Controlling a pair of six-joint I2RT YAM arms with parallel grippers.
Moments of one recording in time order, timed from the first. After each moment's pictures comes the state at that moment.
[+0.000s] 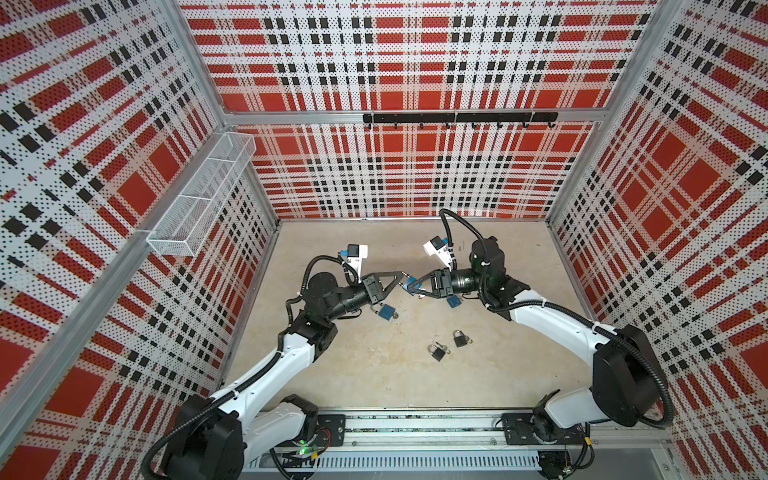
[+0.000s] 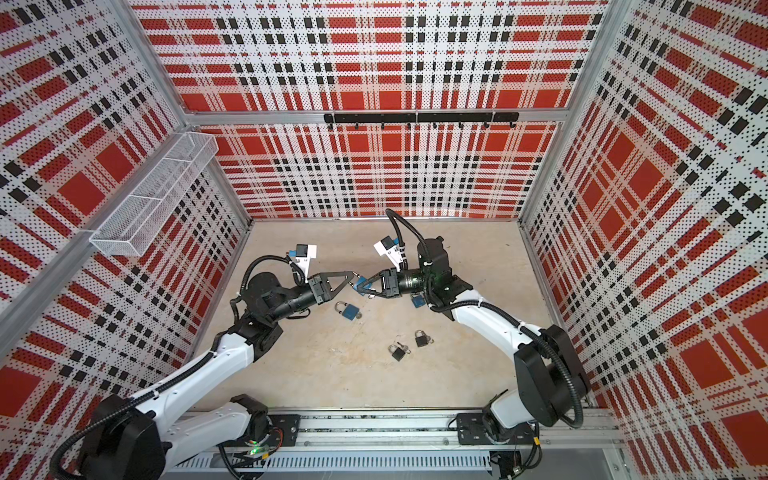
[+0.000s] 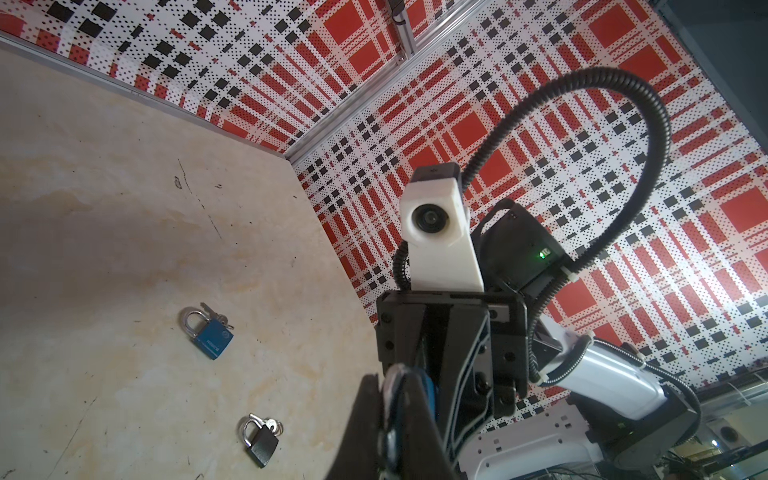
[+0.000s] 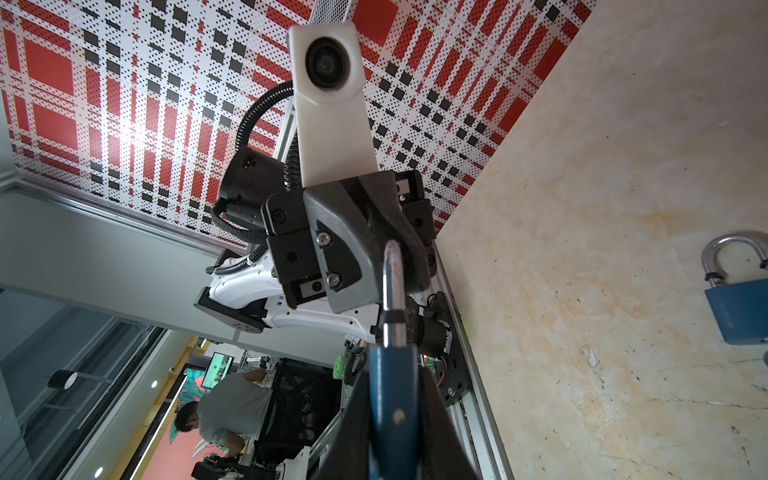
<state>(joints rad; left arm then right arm) -0.45 1.10 0.62 0.49 0.64 -0.94 0.58 1.48 1.01 0.26 -1.07 0.86</state>
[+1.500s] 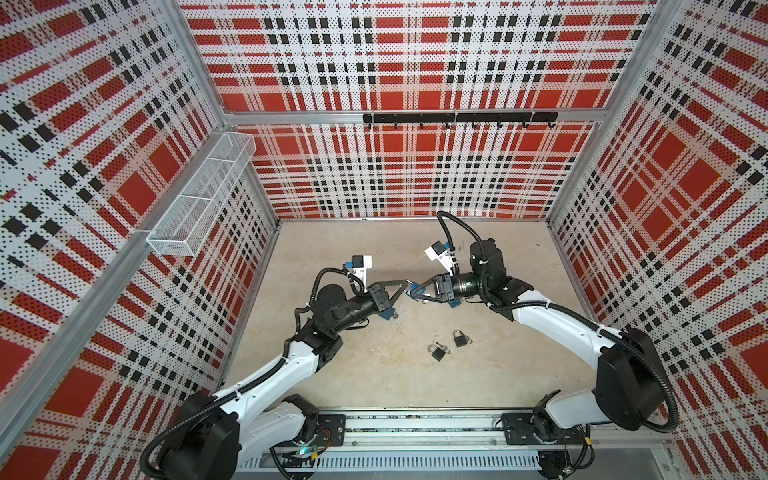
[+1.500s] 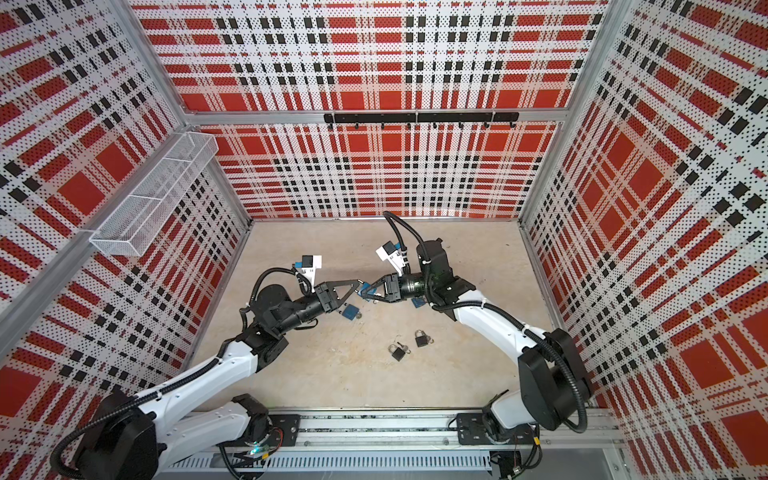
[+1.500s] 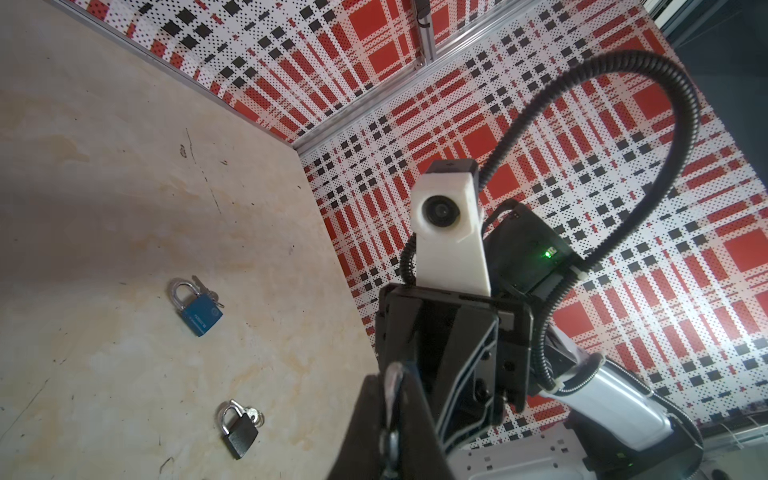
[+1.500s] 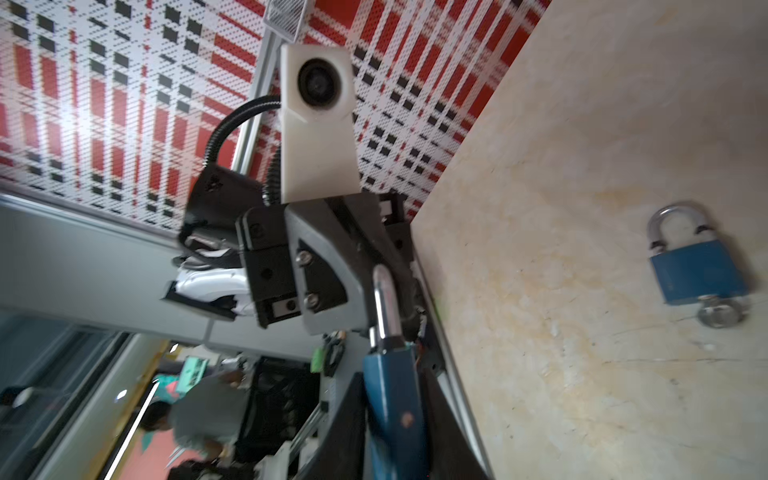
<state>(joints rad) -0.53 1.08 0.55 0.55 0.51 -1.03 0.57 1.45 1.01 0.08 -1.01 0.71</state>
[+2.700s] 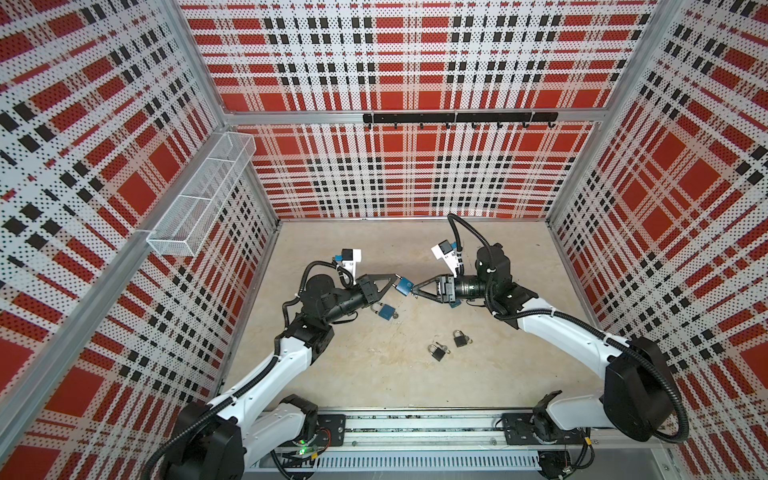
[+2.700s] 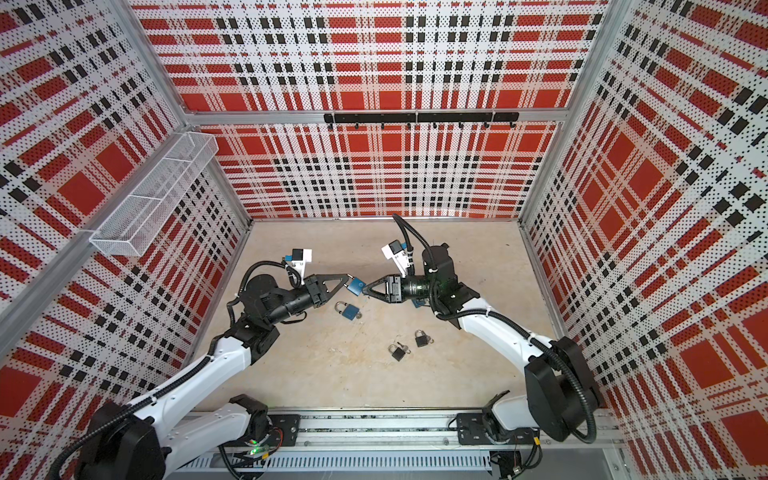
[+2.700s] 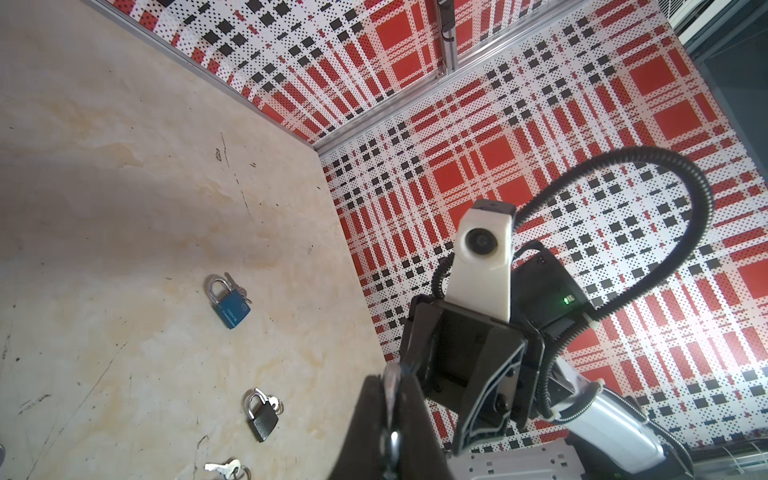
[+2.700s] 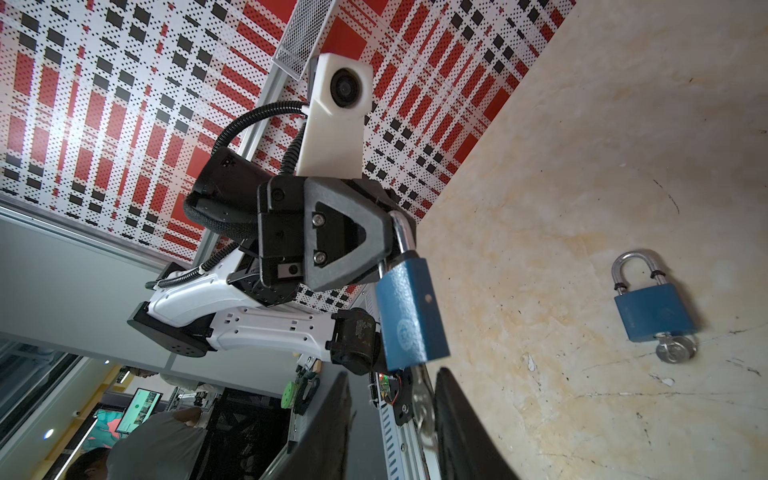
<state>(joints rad) -0.39 1.06 0.60 0.43 0.60 -1.06 0.57 1.40 0.93 0.22 -0.93 0.73</state>
